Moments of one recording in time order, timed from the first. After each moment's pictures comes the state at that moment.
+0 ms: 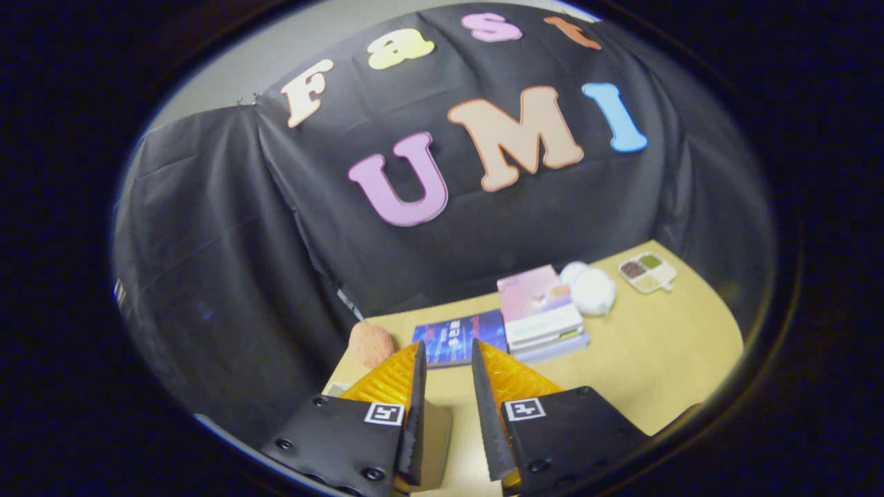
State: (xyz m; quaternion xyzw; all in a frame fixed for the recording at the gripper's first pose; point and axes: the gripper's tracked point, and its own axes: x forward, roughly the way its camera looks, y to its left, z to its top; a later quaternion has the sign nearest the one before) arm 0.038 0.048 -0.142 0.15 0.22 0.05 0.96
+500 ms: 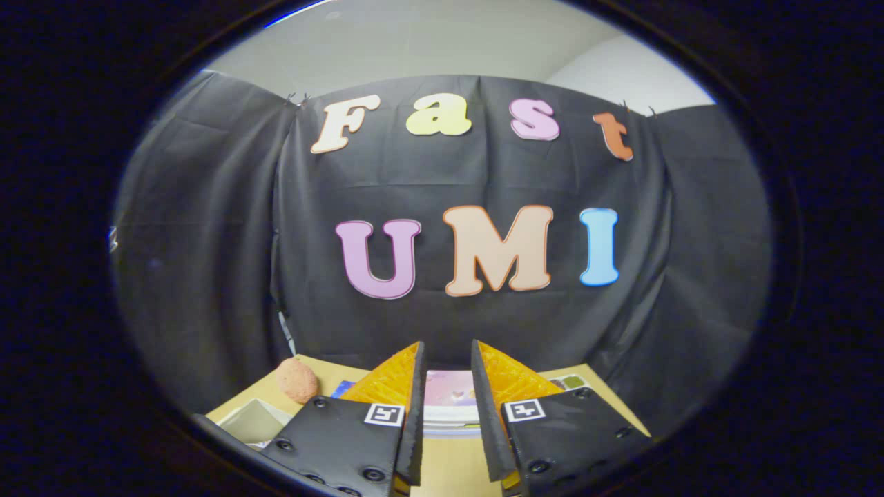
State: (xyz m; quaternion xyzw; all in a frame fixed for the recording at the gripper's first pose) arm 0.053 -0.028 -0.029 -0.03 0.06 -0.01 1.00
